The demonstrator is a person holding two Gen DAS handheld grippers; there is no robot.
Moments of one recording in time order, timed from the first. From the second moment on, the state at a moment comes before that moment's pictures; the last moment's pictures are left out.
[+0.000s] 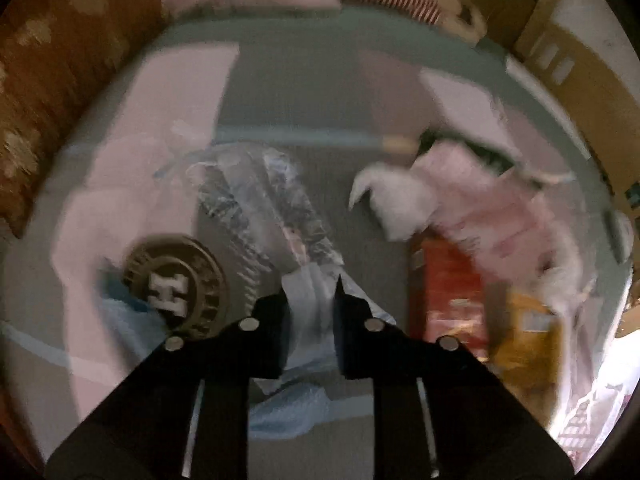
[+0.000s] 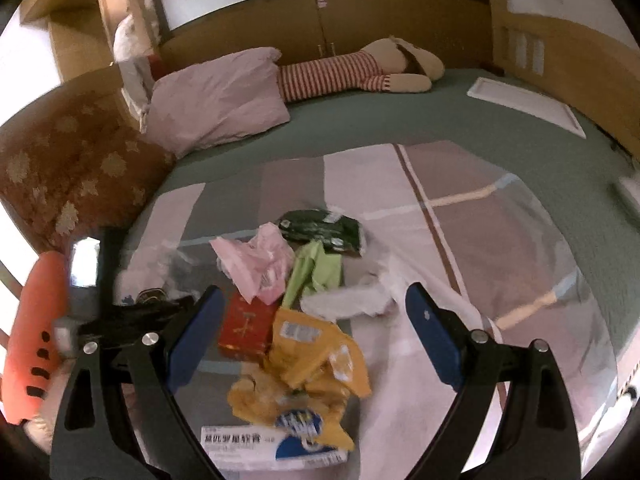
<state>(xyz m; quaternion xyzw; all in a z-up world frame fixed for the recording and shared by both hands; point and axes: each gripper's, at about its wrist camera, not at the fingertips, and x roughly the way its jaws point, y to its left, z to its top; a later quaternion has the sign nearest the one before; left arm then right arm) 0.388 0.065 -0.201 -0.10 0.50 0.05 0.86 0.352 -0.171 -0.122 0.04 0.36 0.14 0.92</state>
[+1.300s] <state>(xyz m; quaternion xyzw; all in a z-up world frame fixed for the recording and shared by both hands) 0.182 -0.024 -0.098 -0.05 0.39 -0.01 0.92 0.202 -0.211 -0.075 0.06 0.29 0.20 0.93</state>
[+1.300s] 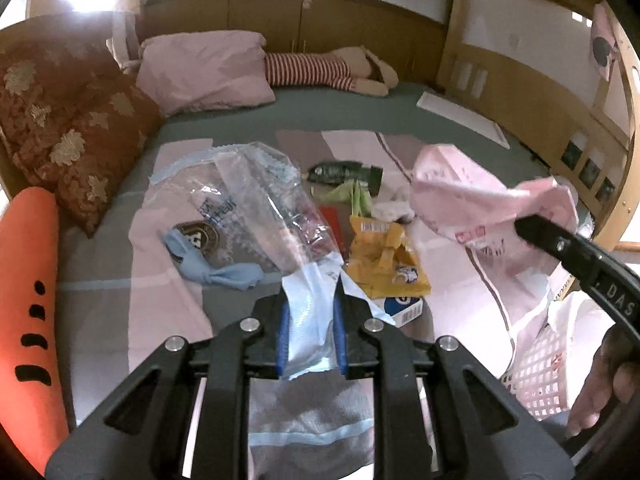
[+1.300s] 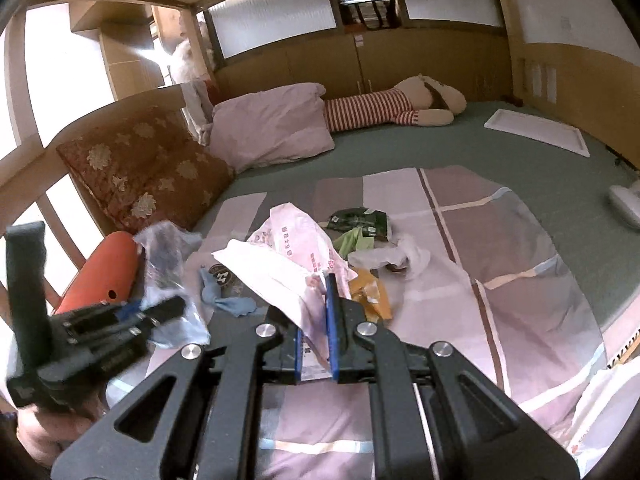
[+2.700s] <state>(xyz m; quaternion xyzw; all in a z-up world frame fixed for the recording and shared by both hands) 0.144 -0.241 -0.070 0.08 0.35 -0.32 0.87 0.031 -0.489 -0.142 0.15 0.32 -0.08 0.93</state>
